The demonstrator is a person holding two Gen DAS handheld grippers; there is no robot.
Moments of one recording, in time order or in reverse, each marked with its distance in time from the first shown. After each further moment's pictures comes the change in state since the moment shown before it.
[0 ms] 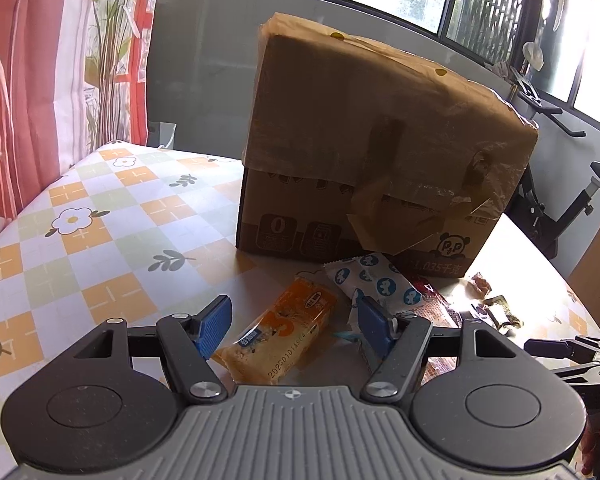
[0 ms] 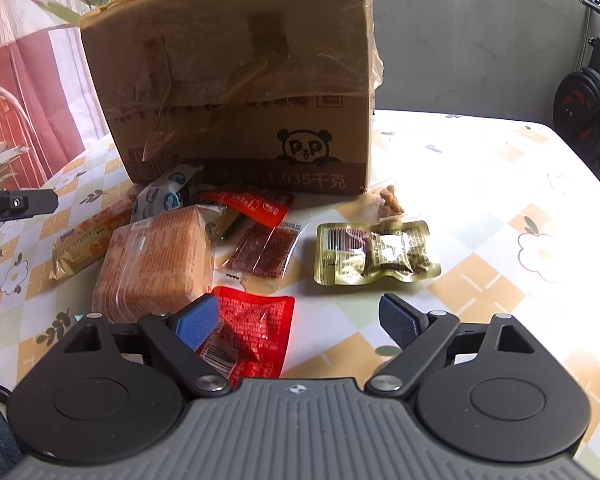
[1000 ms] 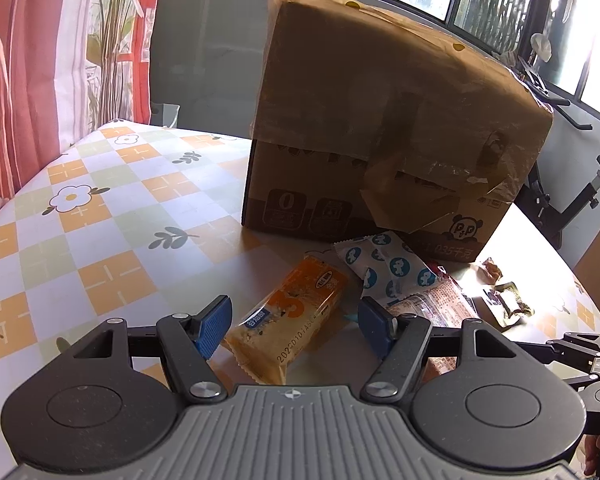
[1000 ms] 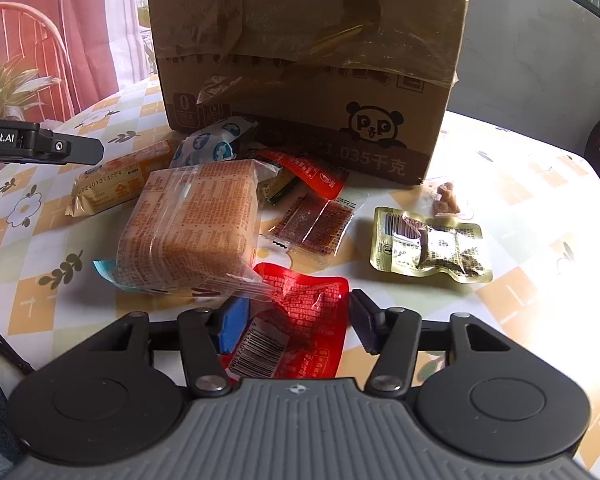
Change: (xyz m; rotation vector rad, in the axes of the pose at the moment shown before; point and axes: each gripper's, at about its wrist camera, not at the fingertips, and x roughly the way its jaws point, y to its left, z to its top) left arm 0.014 0.001 -0.008 -0.024 0.048 0.014; right arm 0.015 0.032 -0.011 -0.172 0.060 0.024
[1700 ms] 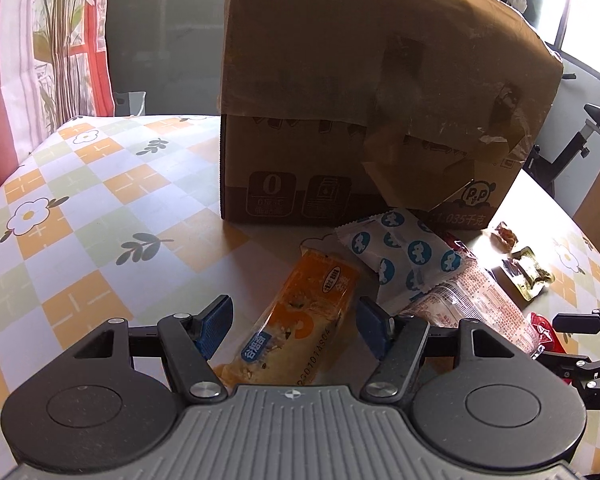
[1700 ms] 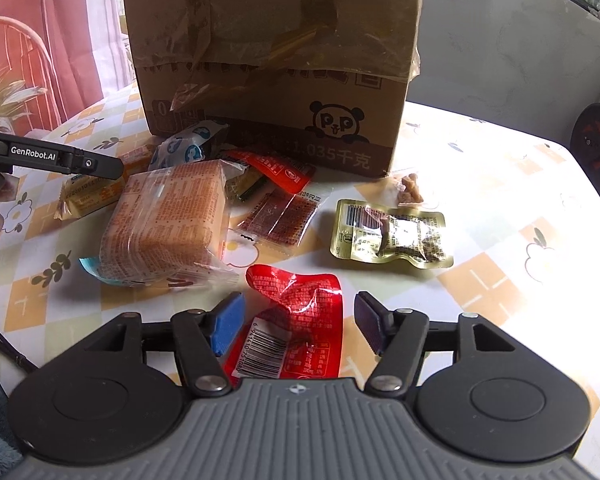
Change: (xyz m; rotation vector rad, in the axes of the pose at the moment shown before) left arm 0.049 0.002 0.011 0.120 0.099 -0.043; right arm -0.013 -0.019 -0.003 0.033 0.011 -0.025
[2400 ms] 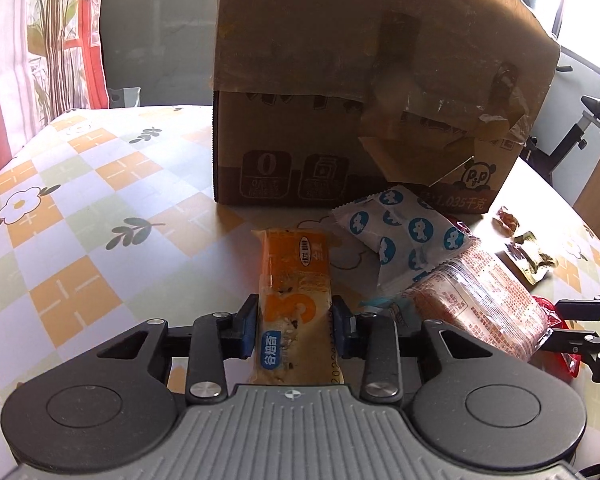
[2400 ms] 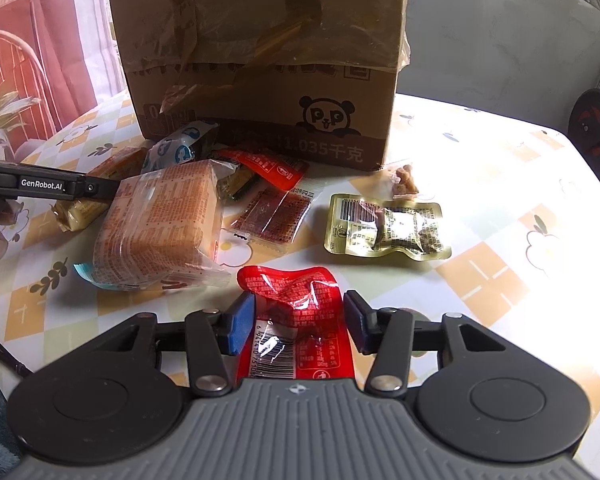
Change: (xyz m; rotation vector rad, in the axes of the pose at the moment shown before) left arm 0.002 -0.001 -0.013 0.002 -0.001 -0.014; right arm 0.001 -0.005 -0.002 0.035 -0.005 0.010
